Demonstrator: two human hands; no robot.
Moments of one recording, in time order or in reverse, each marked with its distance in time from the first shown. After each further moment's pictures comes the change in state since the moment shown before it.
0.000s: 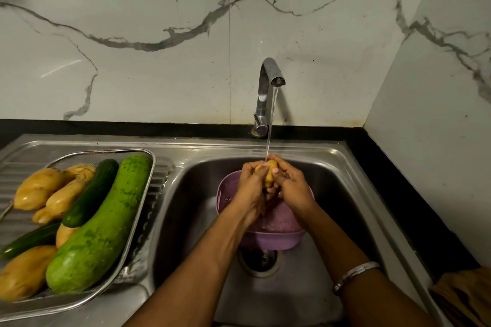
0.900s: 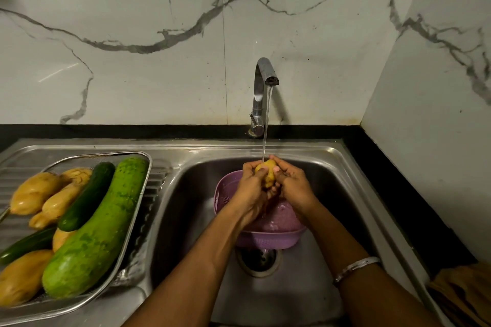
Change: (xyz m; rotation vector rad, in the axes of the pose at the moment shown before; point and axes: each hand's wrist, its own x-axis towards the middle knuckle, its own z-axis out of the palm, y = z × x) left_hand -0.001 -0.001 0.004 0.057 -0.062 0.014; right_hand 0.007 0.003 -0.009 0.002 0.022 0.045
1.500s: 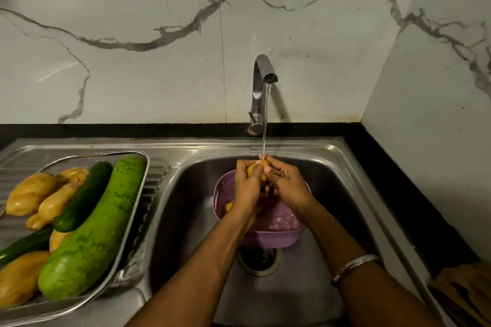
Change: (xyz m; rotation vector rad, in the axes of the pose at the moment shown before) left_hand 0.004 -0.012 -0.008 0.163 0.161 0.167; right_hand -0.010 -0.010 0.007 -0.039 -0.063 -0.064
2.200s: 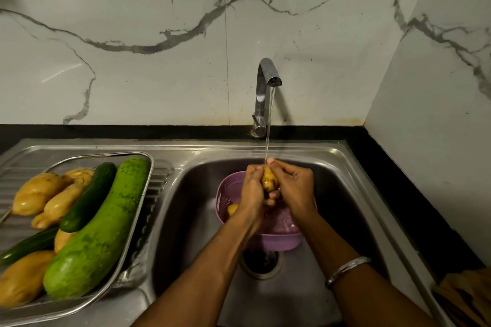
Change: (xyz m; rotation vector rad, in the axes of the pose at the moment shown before) left_hand -0.008 0.007 0.004 -0.067 -0.124 -0.175; right_hand 0.000 0.006 0.012 0.083 0.369 -0.072
